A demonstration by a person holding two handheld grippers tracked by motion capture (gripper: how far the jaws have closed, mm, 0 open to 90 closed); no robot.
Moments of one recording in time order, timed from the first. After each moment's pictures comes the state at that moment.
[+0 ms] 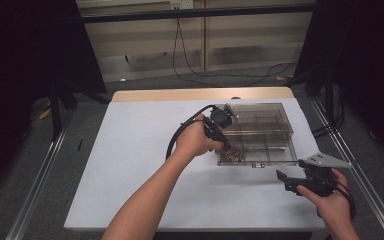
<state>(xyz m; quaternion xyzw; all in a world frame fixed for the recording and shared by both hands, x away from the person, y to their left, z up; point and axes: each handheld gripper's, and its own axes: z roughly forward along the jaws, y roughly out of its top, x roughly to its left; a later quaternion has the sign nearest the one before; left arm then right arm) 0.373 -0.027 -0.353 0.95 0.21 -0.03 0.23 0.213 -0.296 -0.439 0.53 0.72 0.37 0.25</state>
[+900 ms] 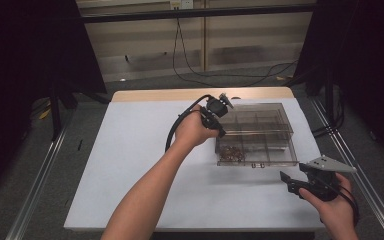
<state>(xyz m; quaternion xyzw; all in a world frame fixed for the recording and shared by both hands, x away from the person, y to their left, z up) 0.402 -0.024 -0.348 0.94 0.23 0.01 0.24 0.199 -0.291 -0.429 0.55 0.71 0.36 0.26</state>
